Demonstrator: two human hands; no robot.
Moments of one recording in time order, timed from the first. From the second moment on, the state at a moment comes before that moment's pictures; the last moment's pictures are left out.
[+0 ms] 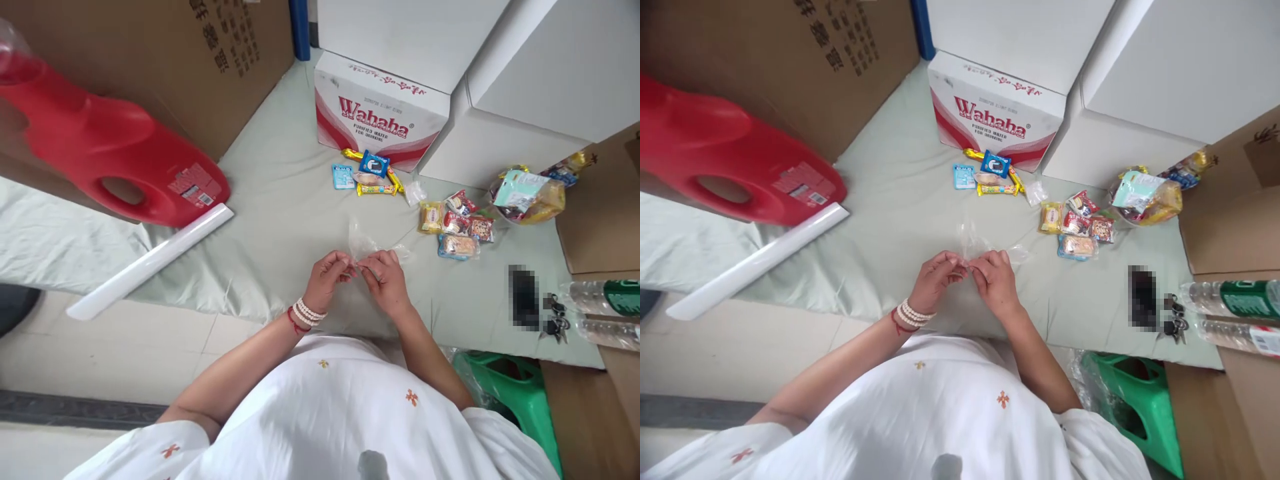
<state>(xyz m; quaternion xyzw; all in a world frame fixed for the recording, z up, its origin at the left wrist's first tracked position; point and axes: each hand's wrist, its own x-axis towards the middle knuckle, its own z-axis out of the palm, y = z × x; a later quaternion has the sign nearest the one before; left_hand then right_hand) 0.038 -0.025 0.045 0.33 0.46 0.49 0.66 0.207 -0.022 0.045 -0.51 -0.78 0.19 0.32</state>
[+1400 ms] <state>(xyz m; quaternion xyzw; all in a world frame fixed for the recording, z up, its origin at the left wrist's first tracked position) 0.040 -0.027 0.032 0.22 0.43 0.50 0.72 0.231 -0.046 0.055 -0.57 -0.61 0.46 0.30</state>
